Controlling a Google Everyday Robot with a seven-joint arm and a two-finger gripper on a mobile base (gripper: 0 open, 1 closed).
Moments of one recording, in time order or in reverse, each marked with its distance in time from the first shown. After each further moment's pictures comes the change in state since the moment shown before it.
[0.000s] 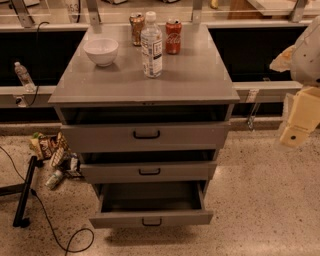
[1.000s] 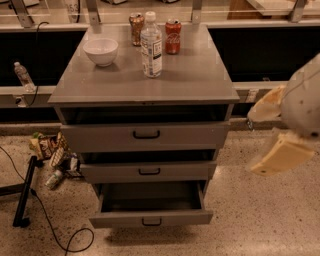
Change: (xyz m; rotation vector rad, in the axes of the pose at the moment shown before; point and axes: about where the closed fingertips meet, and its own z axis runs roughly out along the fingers) arm -0.031 0.075 0.001 0.033 -0.126 -0.013
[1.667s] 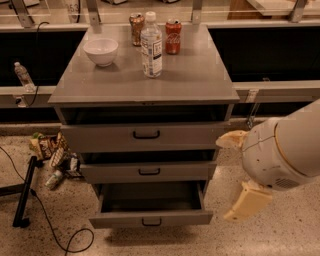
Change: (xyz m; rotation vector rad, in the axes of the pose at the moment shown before) arm -0.012 0.051 0.081 -0.068 -0.131 -0.095
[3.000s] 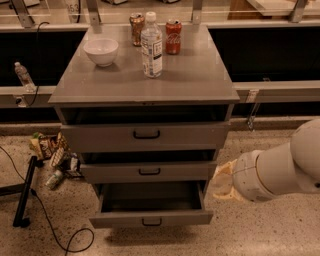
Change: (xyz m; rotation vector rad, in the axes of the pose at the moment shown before) arm 0.065 -0.012 0.101 0.022 -0.043 -0.051
